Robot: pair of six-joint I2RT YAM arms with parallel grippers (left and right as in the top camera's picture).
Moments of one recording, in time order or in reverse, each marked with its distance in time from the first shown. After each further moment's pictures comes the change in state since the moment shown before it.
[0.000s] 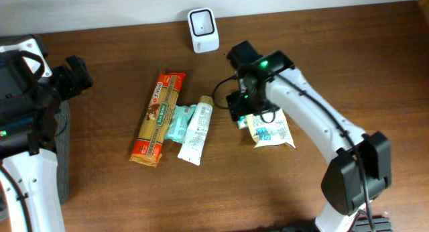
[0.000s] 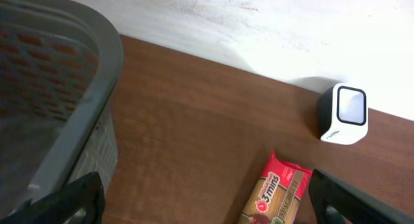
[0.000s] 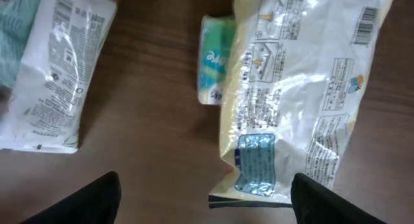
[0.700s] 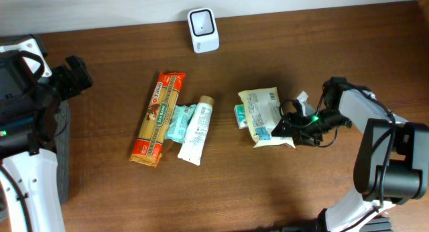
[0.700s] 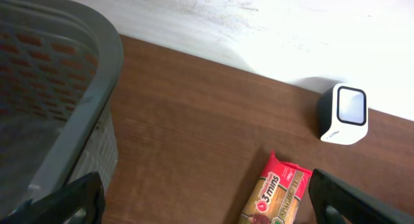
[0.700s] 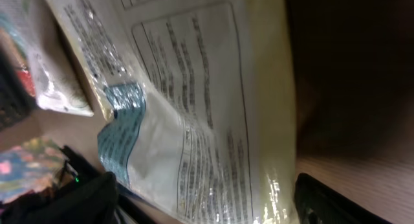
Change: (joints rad) left arm 0.000 0.000 0.000 0.000 0.000 0.000; right arm -0.609 0.002 -0.578 0.266 -0.630 -0.401
